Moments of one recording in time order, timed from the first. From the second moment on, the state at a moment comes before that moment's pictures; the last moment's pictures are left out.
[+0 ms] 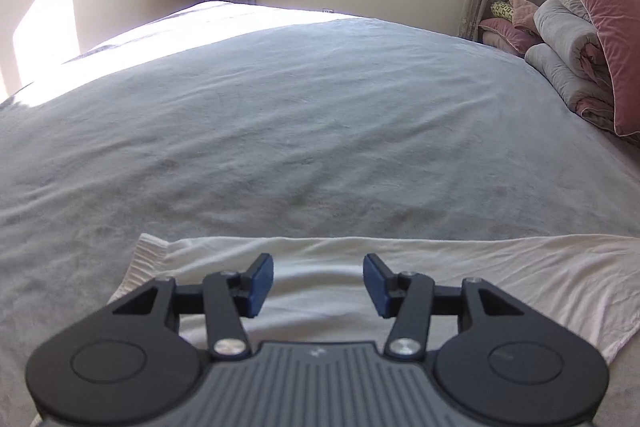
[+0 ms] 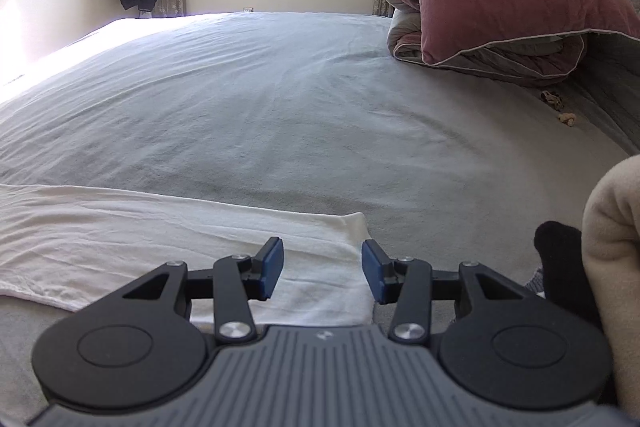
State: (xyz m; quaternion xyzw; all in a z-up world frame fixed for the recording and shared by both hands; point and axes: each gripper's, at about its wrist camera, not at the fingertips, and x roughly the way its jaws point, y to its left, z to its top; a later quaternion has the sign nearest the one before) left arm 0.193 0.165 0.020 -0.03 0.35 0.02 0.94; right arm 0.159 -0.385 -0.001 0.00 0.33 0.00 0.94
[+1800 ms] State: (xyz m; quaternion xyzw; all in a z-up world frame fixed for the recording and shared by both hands) left arm 0.028 0.263 0.030 -0.19 0.35 0.08 0.91; right arm -0.060 -0.146 0.030 0.04 0.41 0.02 0.91
